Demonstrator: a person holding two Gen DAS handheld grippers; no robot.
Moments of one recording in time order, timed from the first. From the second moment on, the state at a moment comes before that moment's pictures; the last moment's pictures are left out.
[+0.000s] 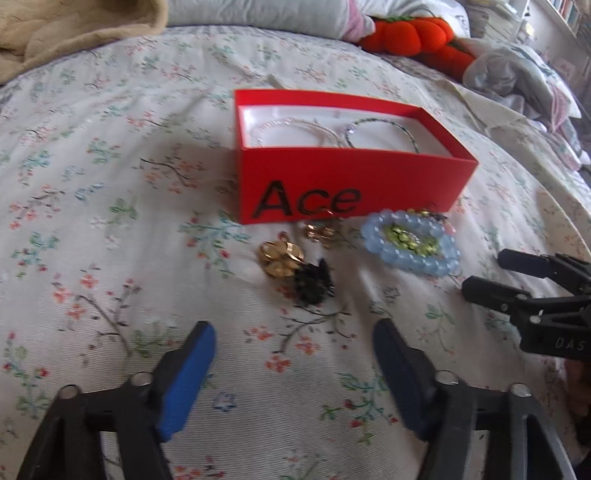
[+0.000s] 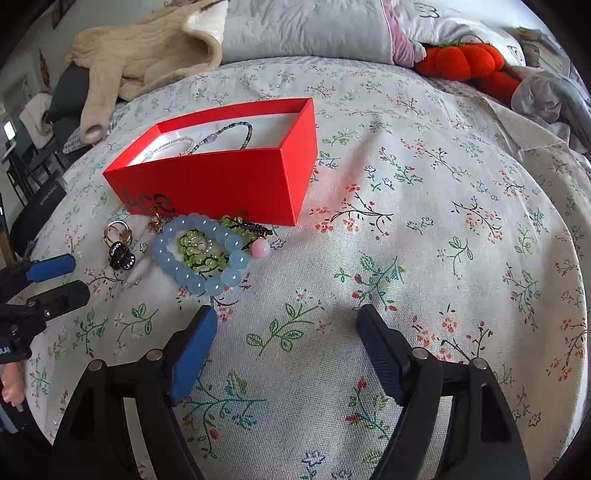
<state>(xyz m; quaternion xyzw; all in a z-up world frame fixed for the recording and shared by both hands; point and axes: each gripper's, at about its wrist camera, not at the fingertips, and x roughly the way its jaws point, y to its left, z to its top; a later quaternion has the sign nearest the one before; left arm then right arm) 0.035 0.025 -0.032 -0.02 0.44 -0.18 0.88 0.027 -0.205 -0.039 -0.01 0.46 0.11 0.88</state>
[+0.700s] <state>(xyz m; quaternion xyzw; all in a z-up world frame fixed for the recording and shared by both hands) 0.058 0.005 -0.045 -0.06 0.45 -0.16 0.88 0.029 -0.207 -0.038 0.00 0.46 0.13 0.88</state>
